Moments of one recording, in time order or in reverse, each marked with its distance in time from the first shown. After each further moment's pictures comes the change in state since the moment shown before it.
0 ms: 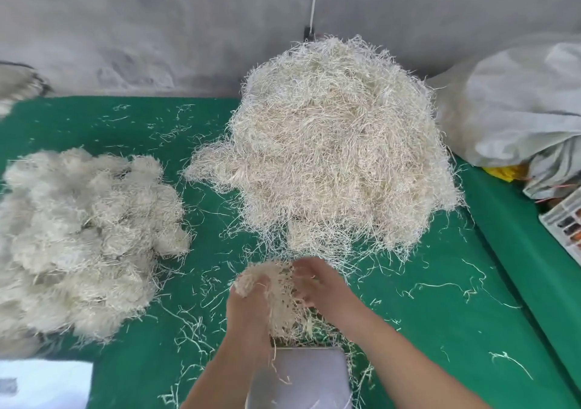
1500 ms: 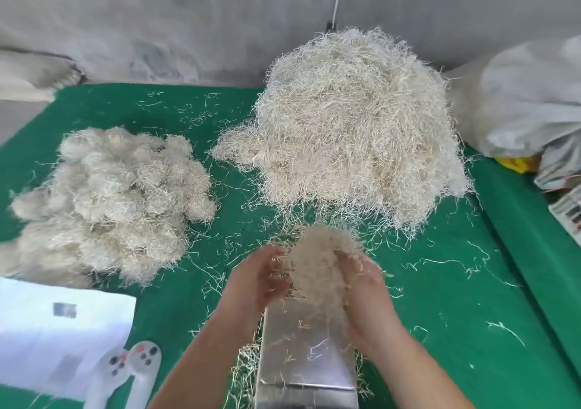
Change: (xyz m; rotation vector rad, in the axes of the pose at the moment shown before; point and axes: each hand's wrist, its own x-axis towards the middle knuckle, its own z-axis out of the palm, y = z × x) left_hand -0.080 0.001 -0.059 -0.061 -0.318 0.121; right_hand -0.117 -0.040 0.020 0.674 0.201 0.096
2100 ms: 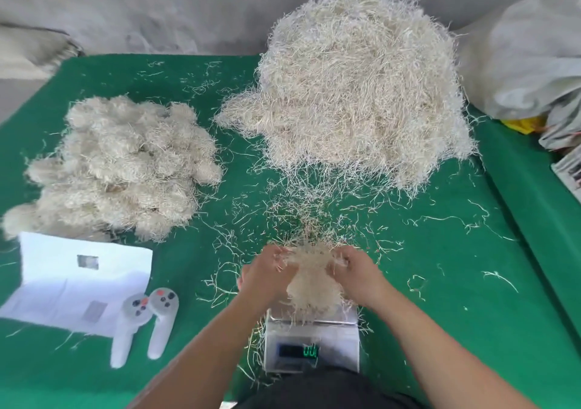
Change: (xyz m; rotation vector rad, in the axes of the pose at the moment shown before) left_hand -0.007 -0.084 -0.029 0.950 0.108 -0.019; right_hand 0.008 0.080 -0.055 -0.952 -0.072 0.003
